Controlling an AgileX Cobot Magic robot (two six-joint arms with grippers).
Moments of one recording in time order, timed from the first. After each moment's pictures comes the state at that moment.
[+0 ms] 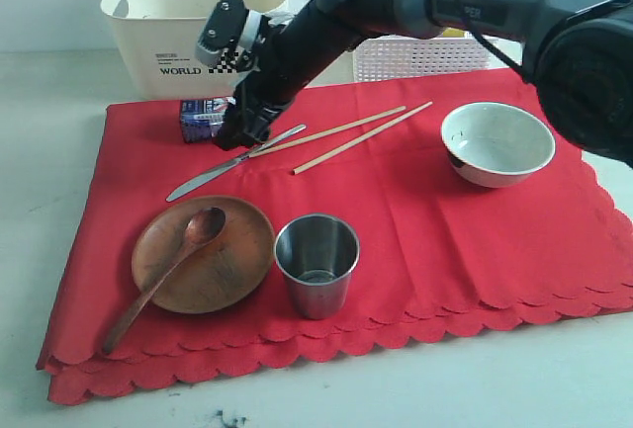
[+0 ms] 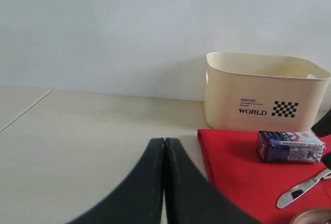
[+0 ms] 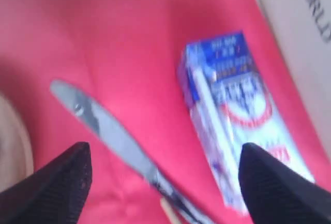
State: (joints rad) left arm 0.08 0.01 0.00 -0.04 0.13 0.01; right arm 0.54 2.42 -1.98 0.66 0.78 -1.21
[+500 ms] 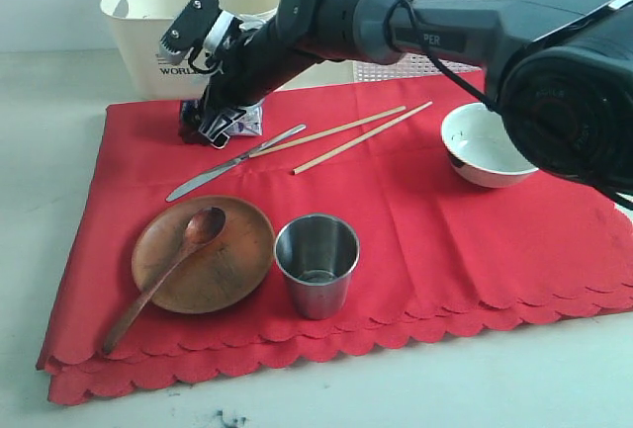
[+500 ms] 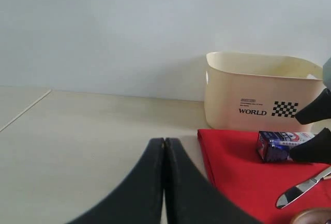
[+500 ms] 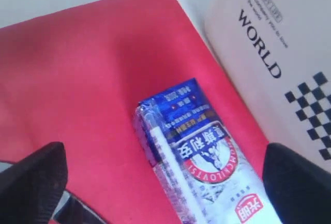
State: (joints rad) left arm 0.08 0.01 0.00 -0.04 0.13 0.01; right arm 0.61 2.45 -1.98 0.58 0.51 -1.00
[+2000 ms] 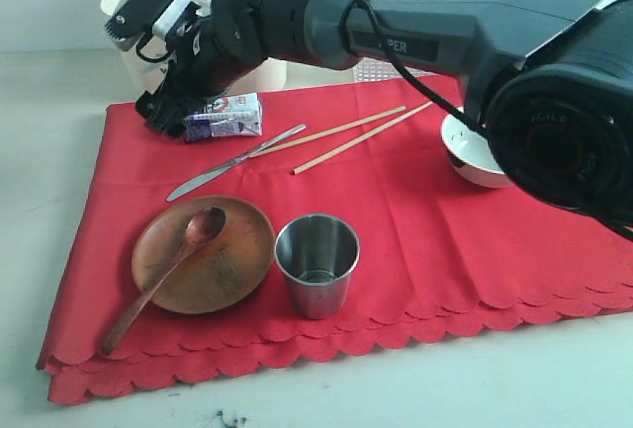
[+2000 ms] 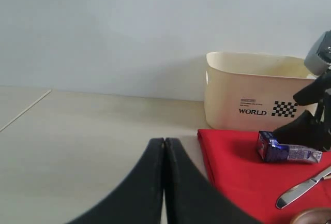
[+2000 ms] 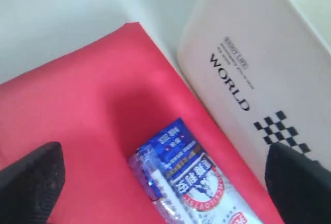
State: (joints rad) left arm 0.08 0.01 0.00 -0.04 0.13 0.01; right arm 0.74 2.40 -2.00 -0.01 0.43 -0.33
